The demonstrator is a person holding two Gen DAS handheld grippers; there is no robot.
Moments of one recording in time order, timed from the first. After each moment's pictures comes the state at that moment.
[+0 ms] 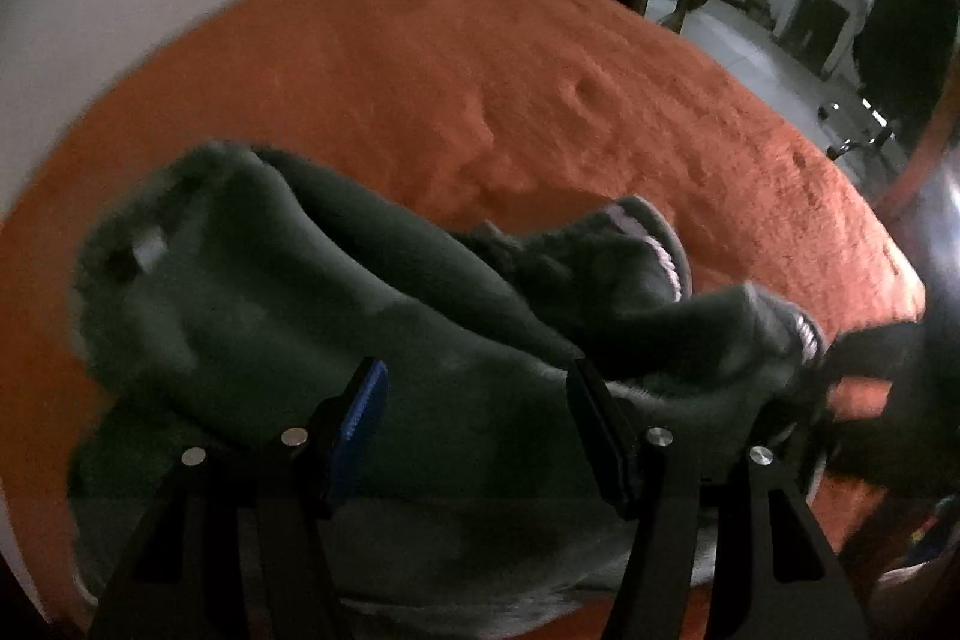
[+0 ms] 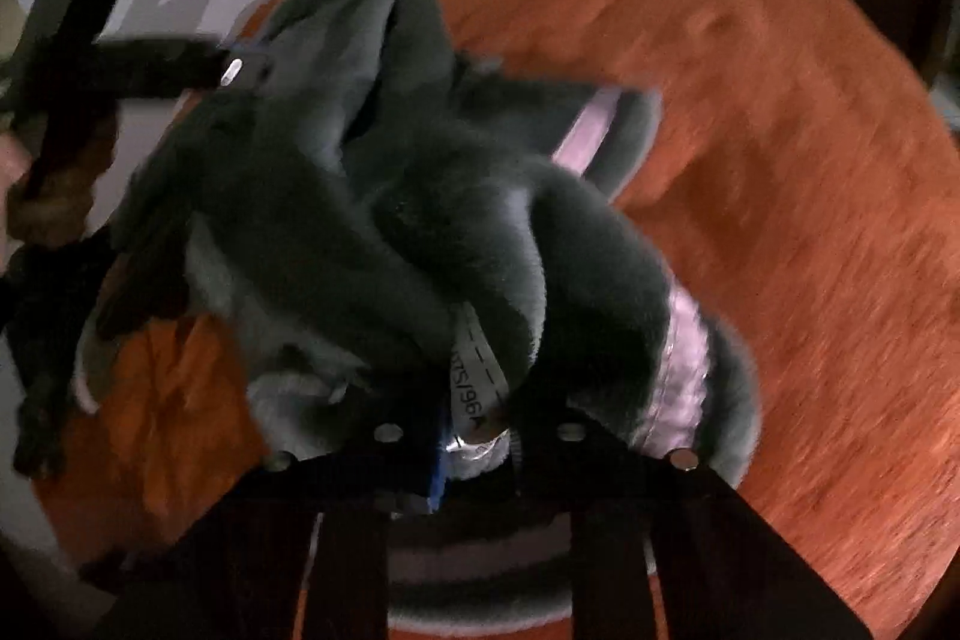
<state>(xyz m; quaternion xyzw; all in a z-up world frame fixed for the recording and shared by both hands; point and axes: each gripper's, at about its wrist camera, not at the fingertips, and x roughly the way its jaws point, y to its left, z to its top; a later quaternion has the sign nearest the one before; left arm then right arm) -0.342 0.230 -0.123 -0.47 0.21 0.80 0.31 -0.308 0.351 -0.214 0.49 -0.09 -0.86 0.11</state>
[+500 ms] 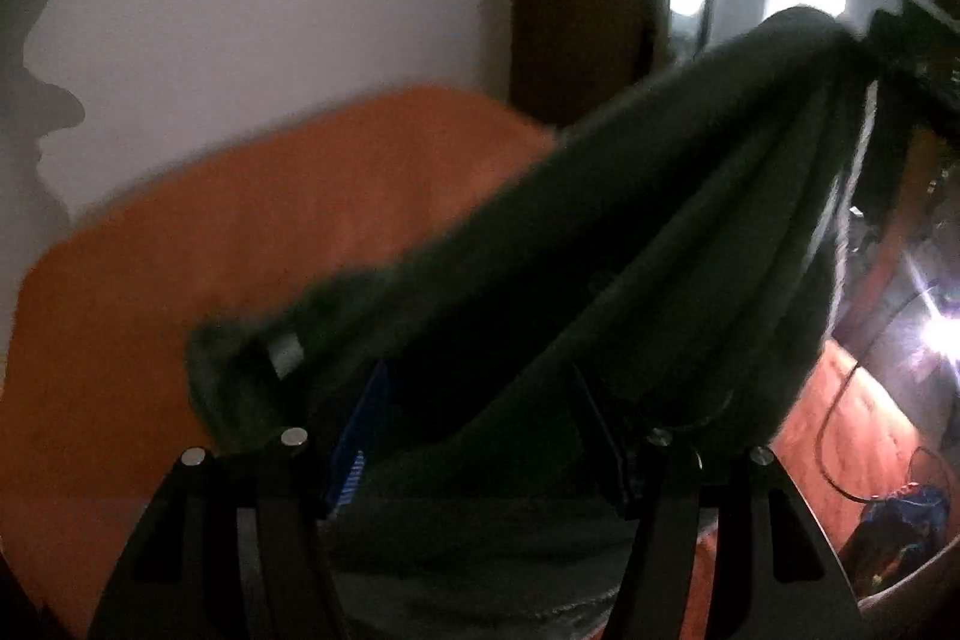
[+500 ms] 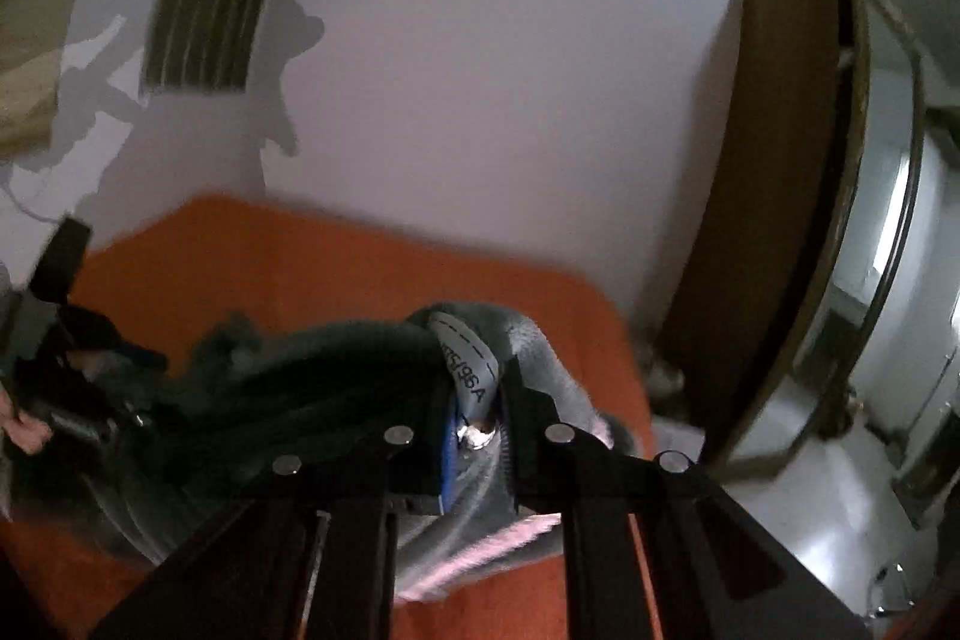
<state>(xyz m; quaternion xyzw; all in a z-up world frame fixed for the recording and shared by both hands) -0.312 0.165 0.012 -0.32 0.13 0.88 0.33 -0.307 0.360 0.060 0.18 0.09 -0.98 0.01</state>
